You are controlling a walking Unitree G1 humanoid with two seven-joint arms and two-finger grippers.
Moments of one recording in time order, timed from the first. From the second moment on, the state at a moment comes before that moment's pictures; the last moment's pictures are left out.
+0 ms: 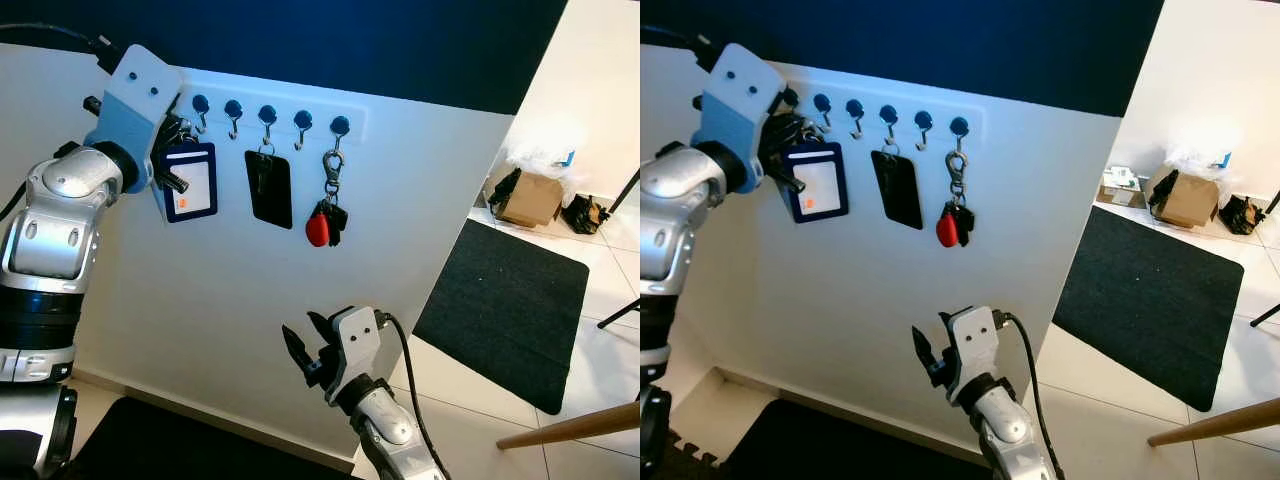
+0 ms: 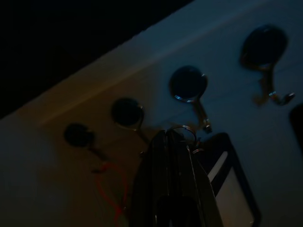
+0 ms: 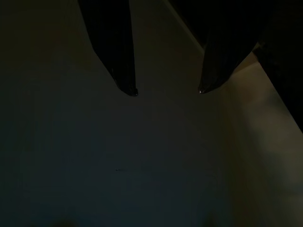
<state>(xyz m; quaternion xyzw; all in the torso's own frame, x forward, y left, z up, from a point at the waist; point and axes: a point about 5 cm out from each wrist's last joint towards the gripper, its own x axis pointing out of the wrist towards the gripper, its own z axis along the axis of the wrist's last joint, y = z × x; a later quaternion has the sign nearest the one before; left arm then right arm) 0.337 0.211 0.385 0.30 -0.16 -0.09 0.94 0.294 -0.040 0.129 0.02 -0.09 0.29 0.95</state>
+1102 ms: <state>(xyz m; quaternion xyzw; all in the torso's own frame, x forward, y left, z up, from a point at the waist) 0.332 0.209 0.383 0.31 -0.17 -0.10 0.93 0.294 -0.039 0.129 0.02 -0.09 0.29 0.95</state>
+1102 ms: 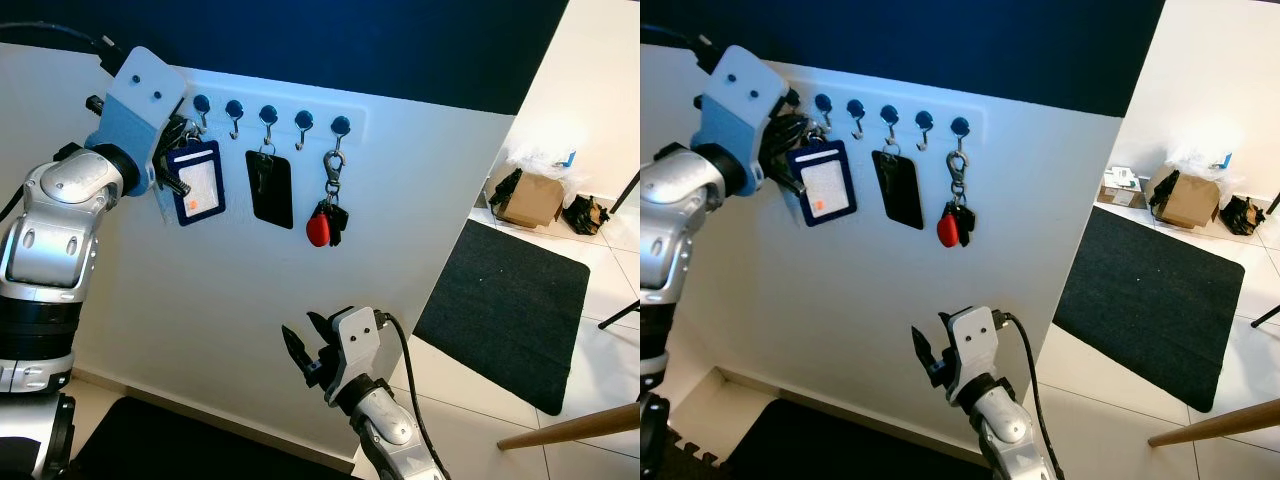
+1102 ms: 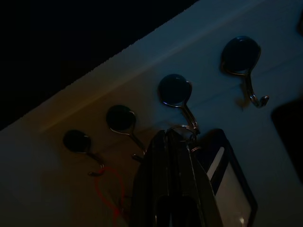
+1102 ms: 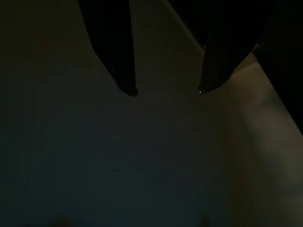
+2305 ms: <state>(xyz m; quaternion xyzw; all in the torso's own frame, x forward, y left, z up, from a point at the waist) 0.344 0.197 0.375 0.33 -0.15 -0.13 0.93 0.294 -0.039 0.129 0.02 -0.09 0.29 0.95</state>
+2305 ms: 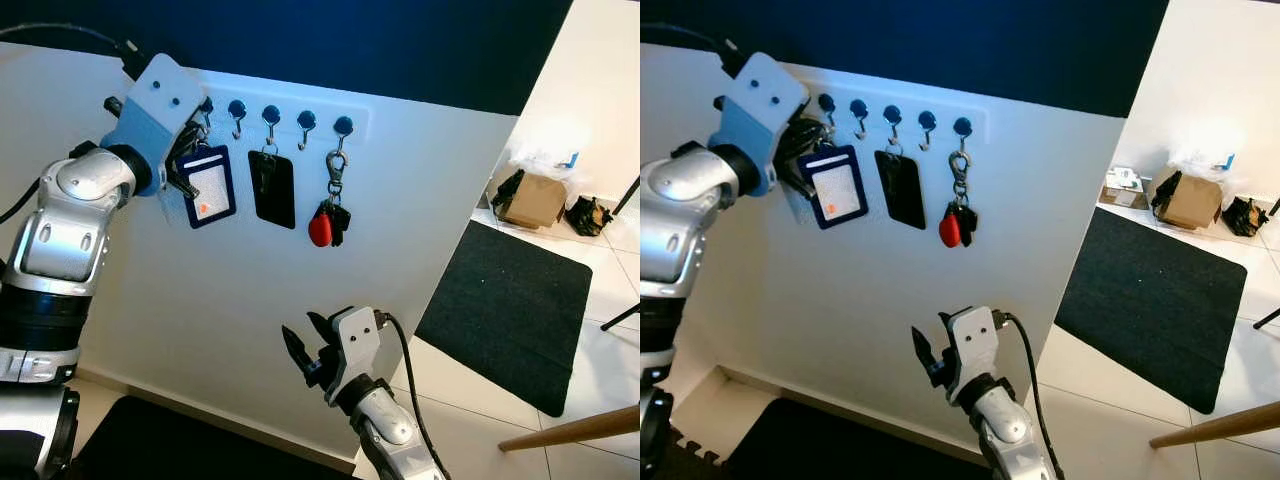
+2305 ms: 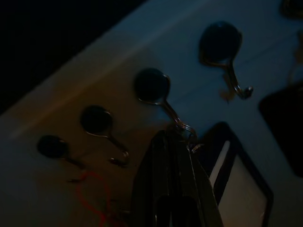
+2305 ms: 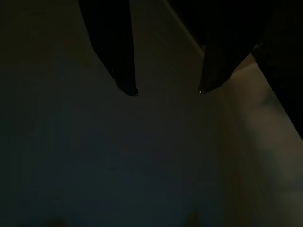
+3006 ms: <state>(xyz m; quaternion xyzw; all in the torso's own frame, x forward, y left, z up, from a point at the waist) 0.345 0.200 0.384 0.32 -0.16 -0.11 0.93 0.293 -0.040 0.129 0.02 -0.09 0.28 0.95</state>
